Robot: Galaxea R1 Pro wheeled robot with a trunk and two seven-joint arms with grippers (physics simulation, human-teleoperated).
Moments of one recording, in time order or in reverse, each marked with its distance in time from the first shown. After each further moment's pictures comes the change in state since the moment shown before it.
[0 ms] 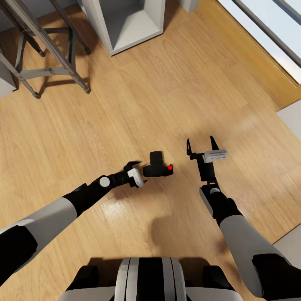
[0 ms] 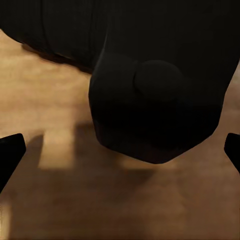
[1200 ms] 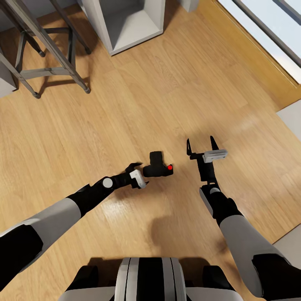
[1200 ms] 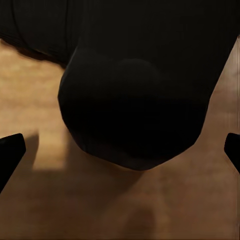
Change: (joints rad) left arm 0.000 -0.037 0.001 0.048 0.000 -0.001 0.002; right arm 0.000 0.000 0.000 0.000 0.000 0.000 0.001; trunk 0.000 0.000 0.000
